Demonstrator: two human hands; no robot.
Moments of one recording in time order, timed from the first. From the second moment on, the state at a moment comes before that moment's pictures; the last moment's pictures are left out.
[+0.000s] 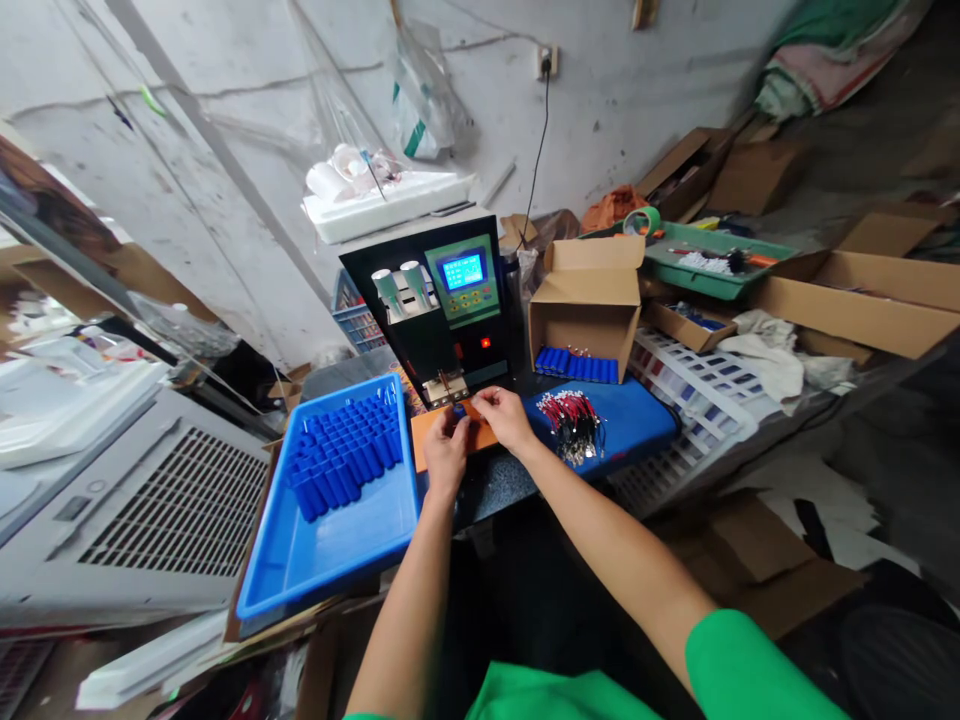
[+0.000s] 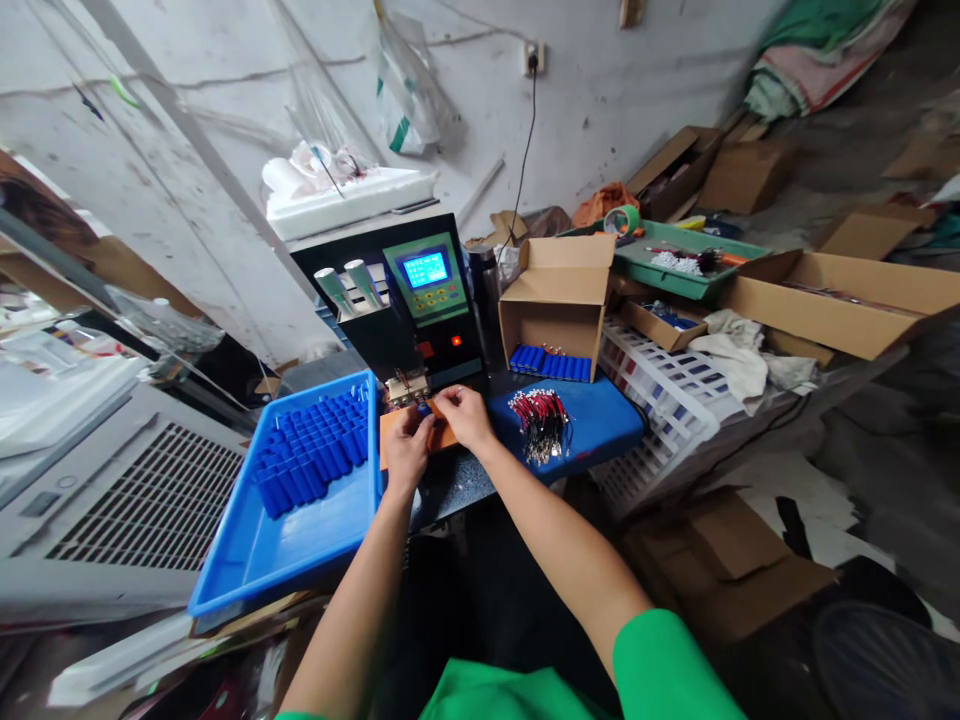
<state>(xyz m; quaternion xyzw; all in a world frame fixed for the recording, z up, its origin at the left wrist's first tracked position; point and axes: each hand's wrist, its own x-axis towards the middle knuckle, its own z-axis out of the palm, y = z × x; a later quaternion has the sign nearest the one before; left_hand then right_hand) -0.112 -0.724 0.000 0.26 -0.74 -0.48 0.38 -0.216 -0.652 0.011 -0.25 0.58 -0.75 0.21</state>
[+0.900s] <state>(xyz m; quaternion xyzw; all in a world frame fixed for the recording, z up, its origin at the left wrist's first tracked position) -0.111 -0.724 -0.004 0.28 -0.73 -0.48 0.39 -0.213 -0.668 0.011 -0.31 0.61 -0.71 0.20</state>
